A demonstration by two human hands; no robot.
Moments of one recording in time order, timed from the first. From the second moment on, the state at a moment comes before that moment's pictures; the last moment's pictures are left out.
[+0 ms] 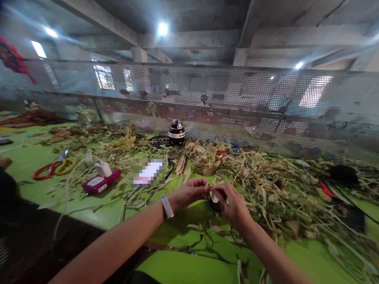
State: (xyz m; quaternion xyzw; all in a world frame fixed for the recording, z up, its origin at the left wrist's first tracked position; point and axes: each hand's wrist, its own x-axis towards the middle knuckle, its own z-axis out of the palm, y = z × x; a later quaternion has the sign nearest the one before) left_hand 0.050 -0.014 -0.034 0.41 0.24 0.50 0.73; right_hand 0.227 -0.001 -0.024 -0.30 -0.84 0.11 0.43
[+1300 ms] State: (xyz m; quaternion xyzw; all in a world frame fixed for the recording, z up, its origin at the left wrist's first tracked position) left_hand 0.051 -0.015 -0.036 0.36 0.25 0.52 0.73; right_hand 0.221 -0.006 -0.020 -0.25 -0.83 0.16 0.47
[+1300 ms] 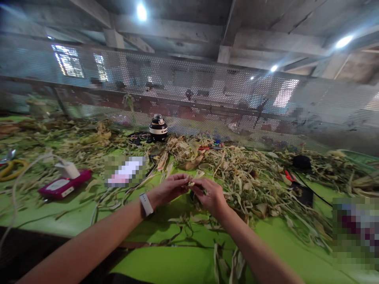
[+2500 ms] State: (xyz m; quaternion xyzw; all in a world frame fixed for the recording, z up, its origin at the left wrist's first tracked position) left_hand 0.058 -0.021 -0.032 0.57 0.34 0.55 0.51; right_hand 0.206 -0.011 -0.026 -0.34 -0.53 0.59 0.50
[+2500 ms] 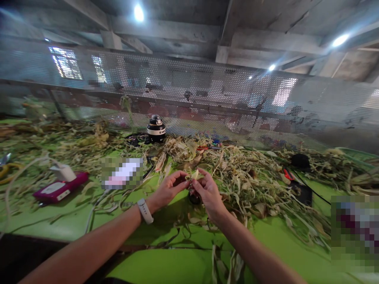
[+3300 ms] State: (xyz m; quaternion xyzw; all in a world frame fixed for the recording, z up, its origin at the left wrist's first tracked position) left_hand 0.056 -0.016 -0.032 0.45 0.31 0.55 0.63; right_hand 0.218 0.001 -0.027 -0.32 -0.72 0.25 0.56
